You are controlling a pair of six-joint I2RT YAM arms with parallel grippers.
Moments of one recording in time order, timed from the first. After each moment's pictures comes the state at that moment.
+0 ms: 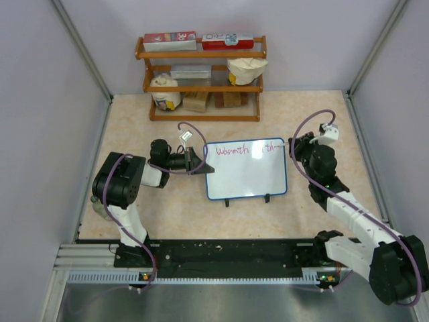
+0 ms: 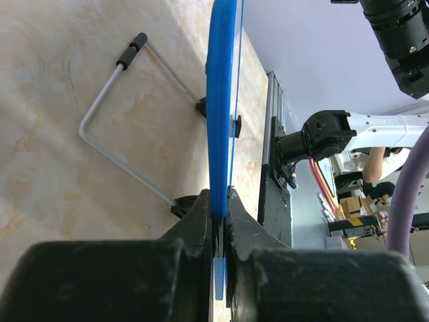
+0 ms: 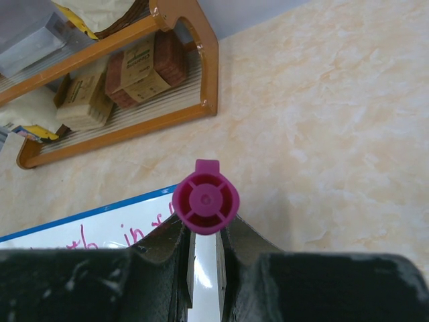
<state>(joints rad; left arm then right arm) -0.21 1.86 0.64 1.01 1.20 -0.80 0.30 0.99 0.50 0.35 0.21 0.50</state>
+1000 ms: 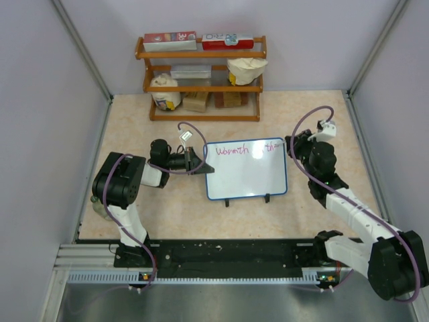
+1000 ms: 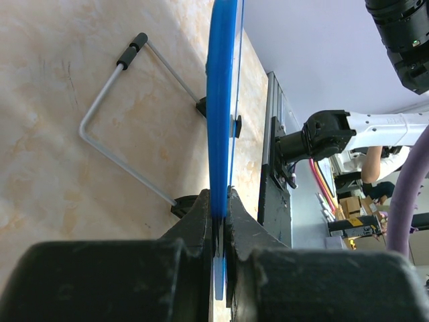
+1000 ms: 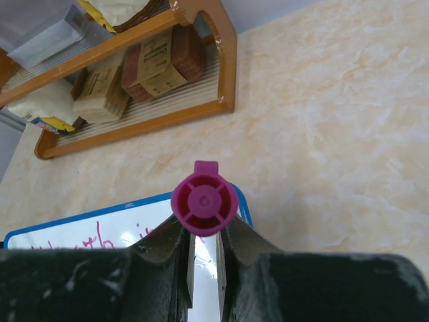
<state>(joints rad) -0.21 1.86 0.64 1.01 1.20 -0.80 0.29 1.03 0.53 0.36 0.15 0.51</state>
